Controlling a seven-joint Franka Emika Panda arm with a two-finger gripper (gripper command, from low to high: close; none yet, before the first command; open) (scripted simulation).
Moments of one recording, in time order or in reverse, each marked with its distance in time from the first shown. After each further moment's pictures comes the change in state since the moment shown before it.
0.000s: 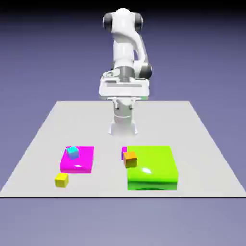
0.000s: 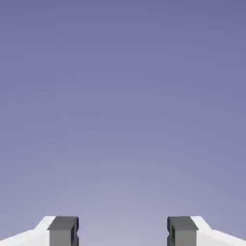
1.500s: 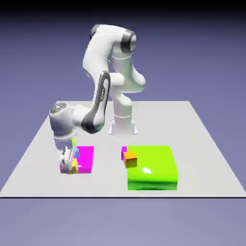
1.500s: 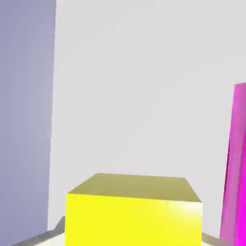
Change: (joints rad) arm -0.112 0.775 -0.212 0.488 0.266 -0.535 0.682
